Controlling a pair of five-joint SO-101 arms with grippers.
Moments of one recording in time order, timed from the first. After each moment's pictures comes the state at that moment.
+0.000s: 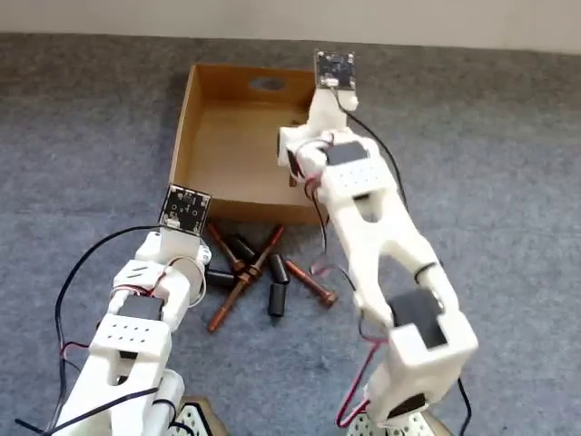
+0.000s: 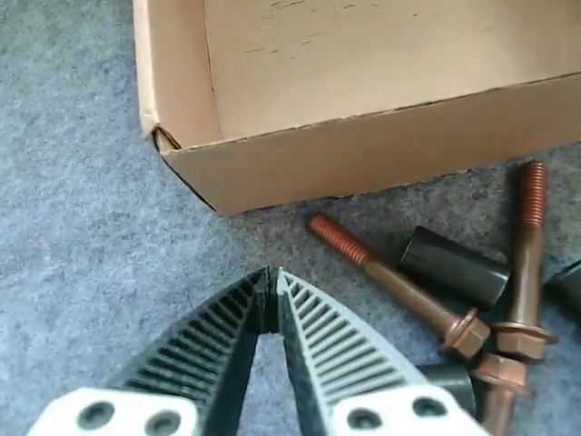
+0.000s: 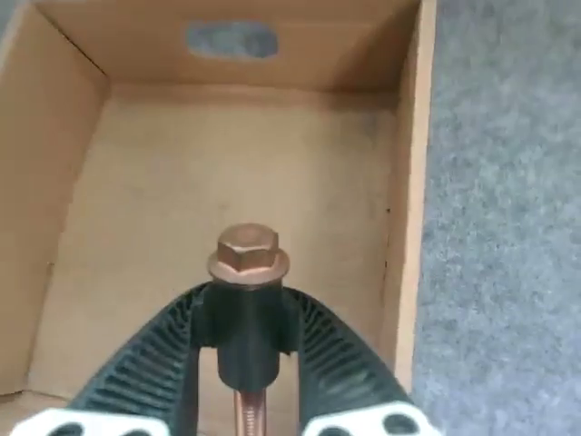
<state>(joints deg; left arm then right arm) 0.0 -50.8 82.8 19.6 -9.6 -21.4 13.8 -3.5 45.2 -14.6</state>
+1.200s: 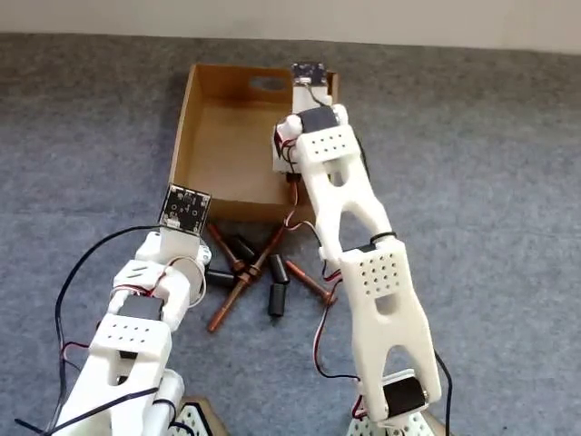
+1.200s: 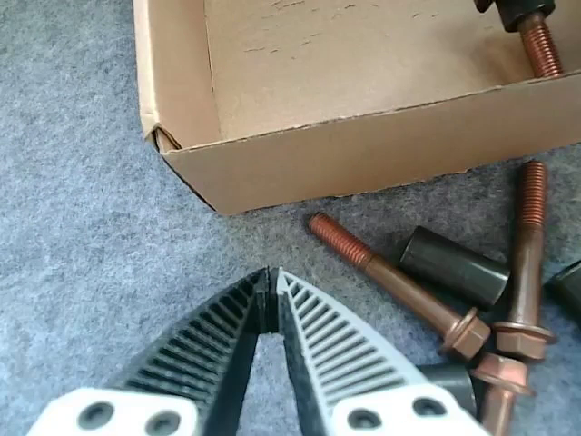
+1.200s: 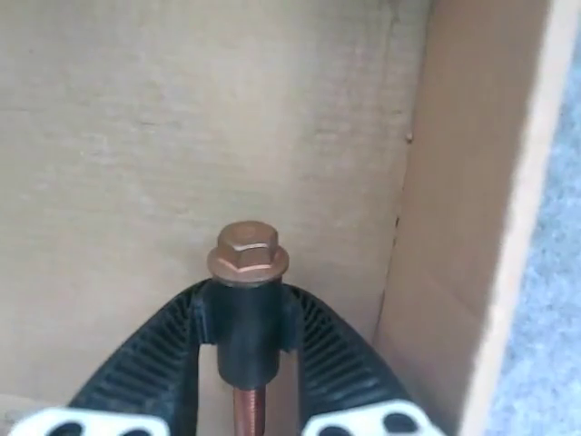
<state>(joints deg) 0.0 -50.8 82.8 19.6 -9.6 -21.4 55.6 -59.7 80.7 -12.8</state>
